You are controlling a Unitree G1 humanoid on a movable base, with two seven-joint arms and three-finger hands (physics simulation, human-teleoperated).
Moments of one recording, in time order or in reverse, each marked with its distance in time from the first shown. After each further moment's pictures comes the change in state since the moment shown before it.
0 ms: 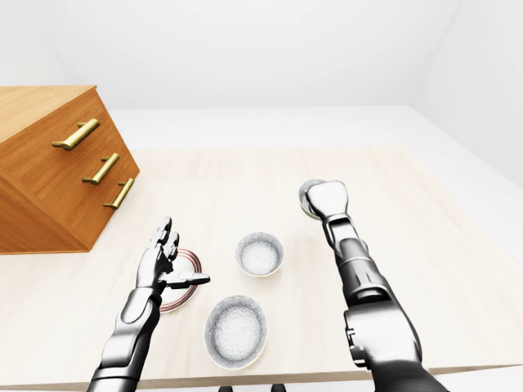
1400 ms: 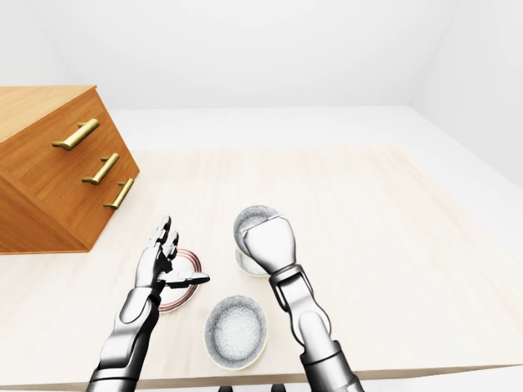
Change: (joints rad) left arm 0.004 0.000 0.001 -0.027 -0.003 0.019 0.000; right arm 0.654 0.281 0.162 -1.150 -0.187 0.000 0.298
